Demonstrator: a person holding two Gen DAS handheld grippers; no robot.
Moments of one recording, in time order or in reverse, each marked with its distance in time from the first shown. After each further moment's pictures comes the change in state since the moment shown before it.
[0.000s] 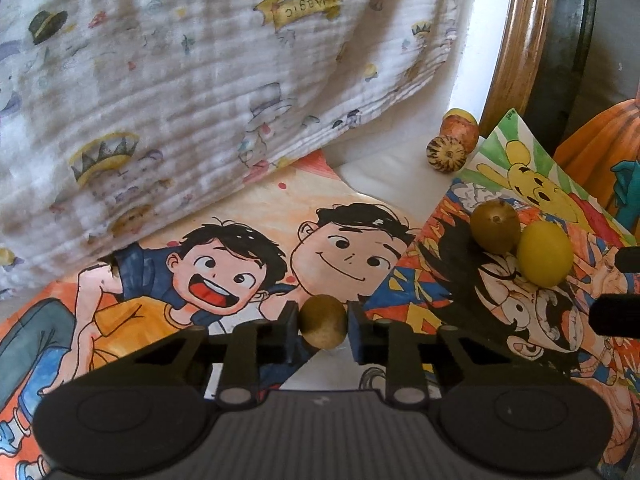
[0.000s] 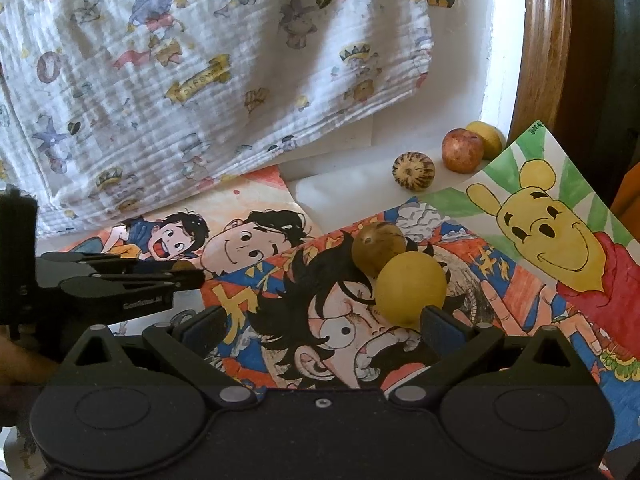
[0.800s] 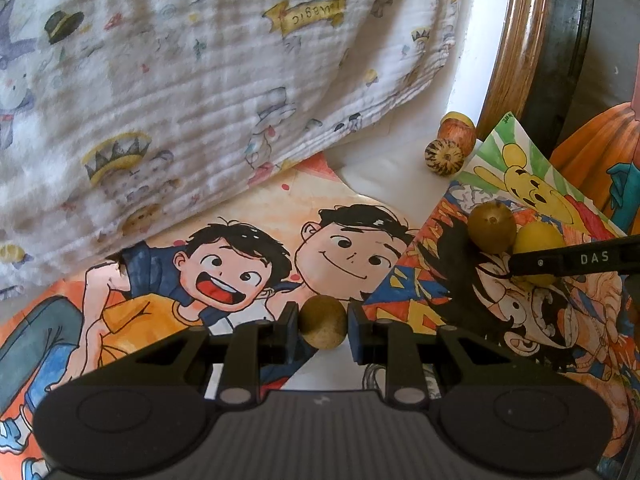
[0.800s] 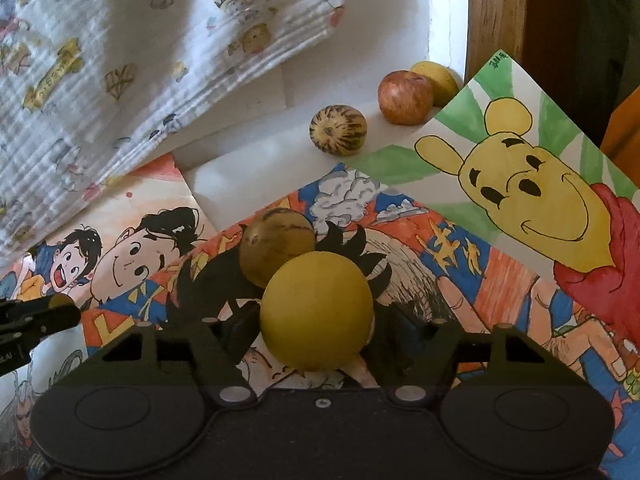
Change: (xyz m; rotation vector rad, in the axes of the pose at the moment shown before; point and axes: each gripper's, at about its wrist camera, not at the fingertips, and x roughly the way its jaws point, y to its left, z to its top) left arm -0.007 0.004 -0.003 -0.004 -0.005 -0.003; right arm 0.081 -0.067 0.005 0.140 0.088 -0.069
